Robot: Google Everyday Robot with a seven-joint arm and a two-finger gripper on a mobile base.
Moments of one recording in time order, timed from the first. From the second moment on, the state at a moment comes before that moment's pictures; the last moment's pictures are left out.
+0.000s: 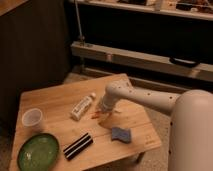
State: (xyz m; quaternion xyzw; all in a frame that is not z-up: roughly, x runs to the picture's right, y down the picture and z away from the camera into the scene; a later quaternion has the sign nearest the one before) arm -0.040 0.150 0.881 -0.31 -0.23 -0.04 0.92
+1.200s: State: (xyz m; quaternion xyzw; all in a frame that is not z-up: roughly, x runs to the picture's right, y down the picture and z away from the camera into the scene) arm -0.050 0.141 0.873 -0.33 -0.24 -0.04 0.91
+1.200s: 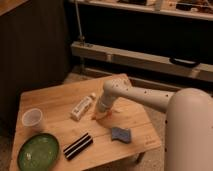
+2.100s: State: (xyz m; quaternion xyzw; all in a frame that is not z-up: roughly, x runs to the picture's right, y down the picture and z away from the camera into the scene) arm -0.154 0.070 0.719 -0.37 -0.45 0.00 0.81
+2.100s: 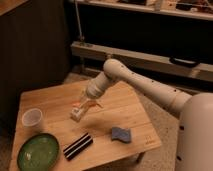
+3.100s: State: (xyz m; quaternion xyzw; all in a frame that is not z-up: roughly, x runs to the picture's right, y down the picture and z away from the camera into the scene) arm -0.359 0.044 0.594 -0.44 -0.64 -0.08 0.63
